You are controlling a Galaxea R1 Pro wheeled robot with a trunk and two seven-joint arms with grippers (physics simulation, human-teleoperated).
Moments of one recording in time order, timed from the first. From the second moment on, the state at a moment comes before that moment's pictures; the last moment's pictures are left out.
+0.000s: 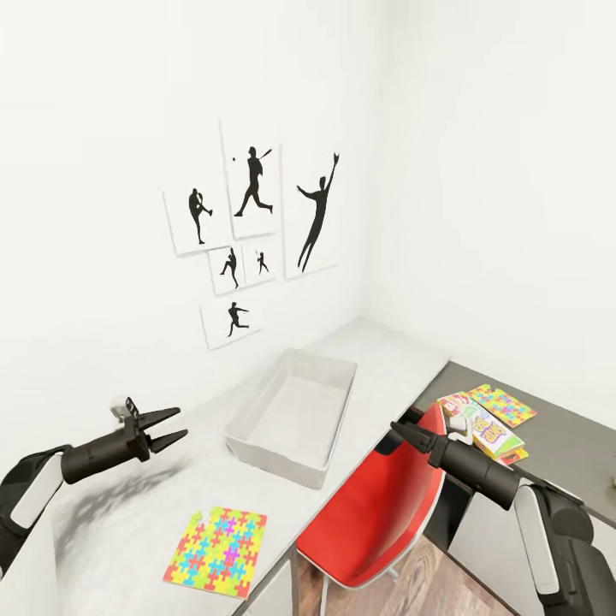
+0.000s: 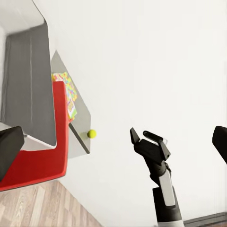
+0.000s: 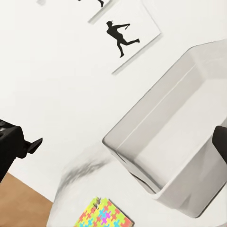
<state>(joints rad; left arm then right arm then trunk) -0.57 0.44 0.05 -0.84 0.76 1.01 -1.18 -0.31 -0.03 -0.37 -1.49 -0.26 0.75 1.01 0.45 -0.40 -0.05</state>
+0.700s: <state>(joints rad) -0.57 0.45 0.05 -0.84 0.76 1.01 -1.19 -0.31 -0.02 -0.37 -1.49 -0.27 0.74 1.01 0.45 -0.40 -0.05</state>
